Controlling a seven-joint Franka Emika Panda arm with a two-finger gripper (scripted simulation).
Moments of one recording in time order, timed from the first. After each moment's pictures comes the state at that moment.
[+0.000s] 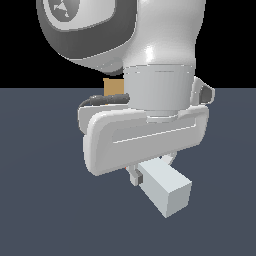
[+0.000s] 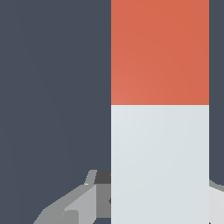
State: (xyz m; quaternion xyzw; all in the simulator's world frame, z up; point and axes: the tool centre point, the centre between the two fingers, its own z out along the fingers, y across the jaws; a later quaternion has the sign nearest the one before) arm 0.037 -0.119 0.060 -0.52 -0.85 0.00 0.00
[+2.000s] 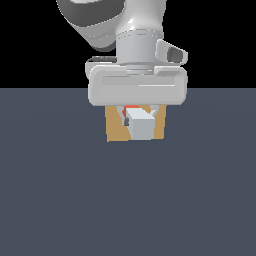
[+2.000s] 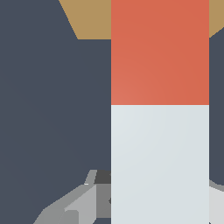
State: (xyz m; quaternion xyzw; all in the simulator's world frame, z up) arm 0.021 -0.020 0.123 -0.66 -0.75 0.00 0.00
